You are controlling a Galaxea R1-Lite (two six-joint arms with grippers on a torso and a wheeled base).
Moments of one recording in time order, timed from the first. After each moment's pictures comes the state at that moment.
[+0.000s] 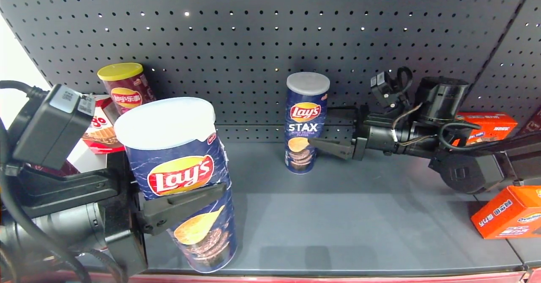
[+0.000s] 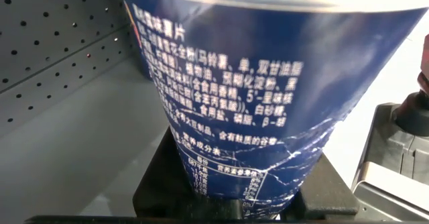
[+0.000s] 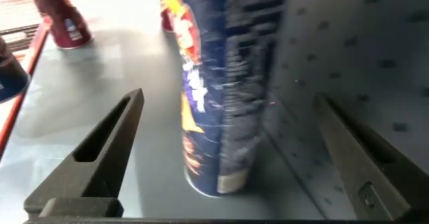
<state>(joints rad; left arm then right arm) -0.56 1.21 -0.59 -0.52 -0.41 0.06 0.40 1.90 -1.13 -0.81 0.83 -0.20</state>
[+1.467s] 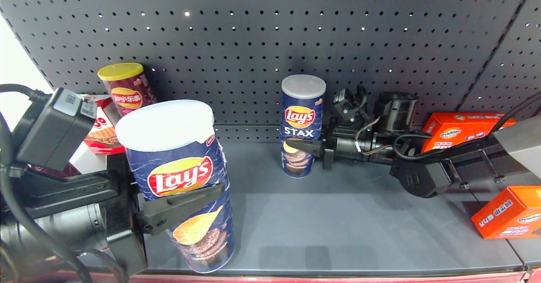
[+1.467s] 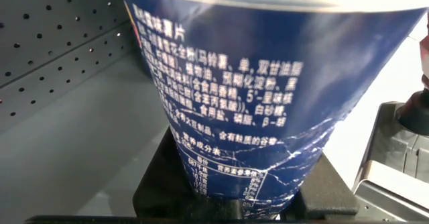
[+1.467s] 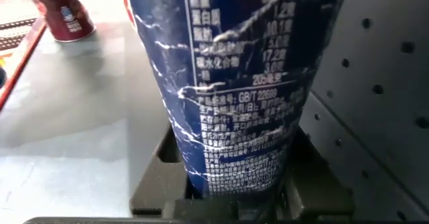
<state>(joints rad) -0.55 1.21 -0.59 -0.52 -0.41 0.06 0.48 2.05 -1.23 -0.83 0.80 -0.20</state>
